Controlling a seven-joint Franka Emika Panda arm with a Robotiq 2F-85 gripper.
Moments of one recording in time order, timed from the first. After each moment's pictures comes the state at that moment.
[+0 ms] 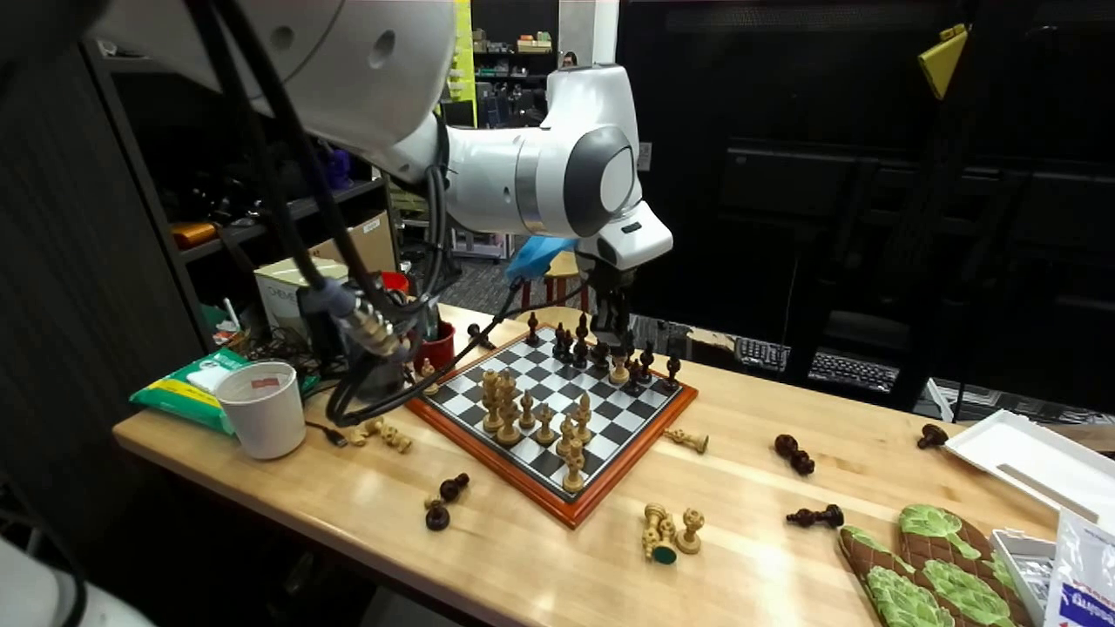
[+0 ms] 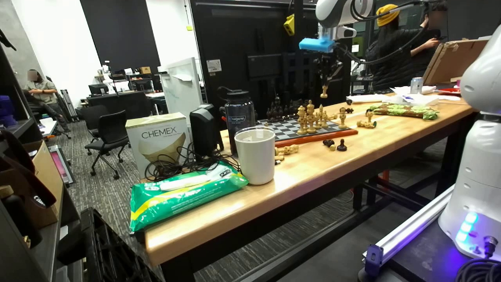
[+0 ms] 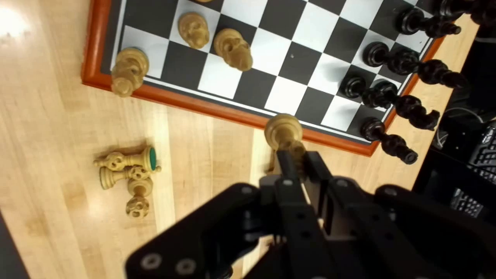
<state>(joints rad) -0.09 -0.19 -0.10 -2.23 -0.16 2.30 1.44</state>
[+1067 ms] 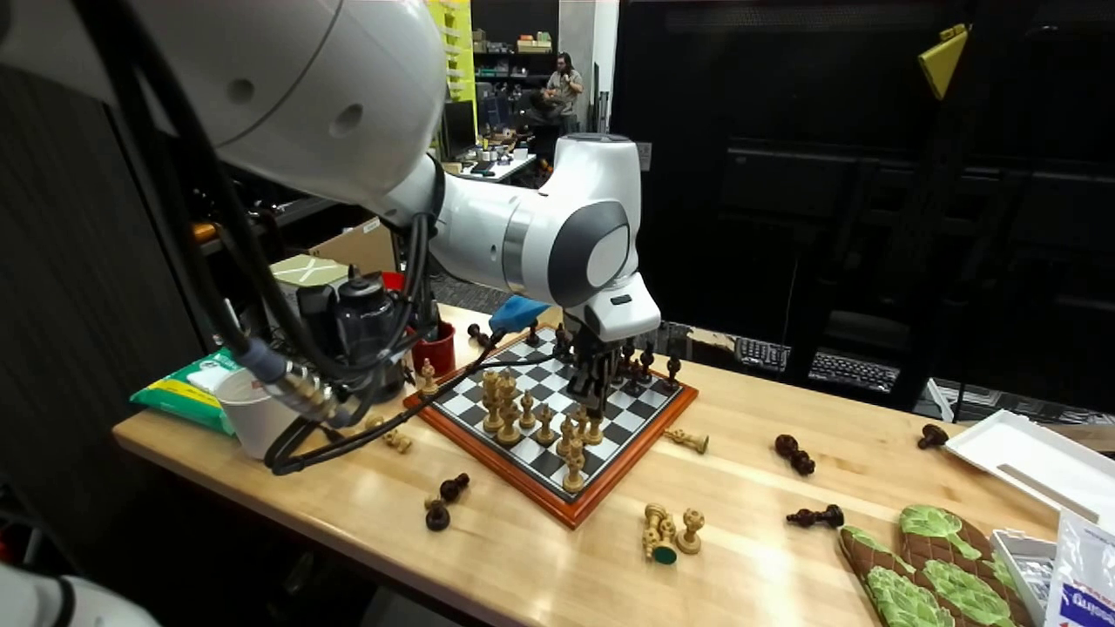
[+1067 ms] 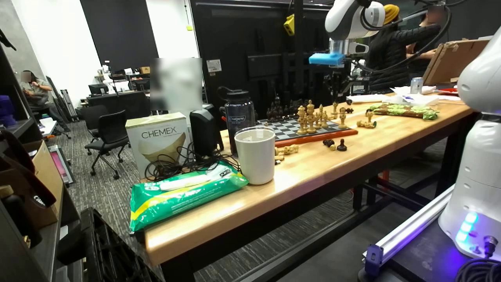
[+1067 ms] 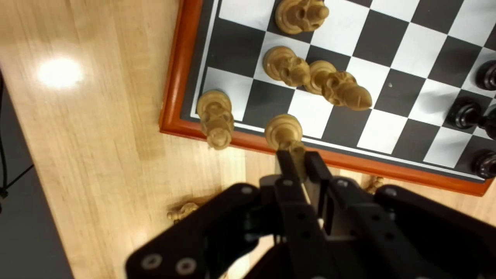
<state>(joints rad) -0.13 -0.24 -0.10 -2.41 -0.06 2.32 1.43</state>
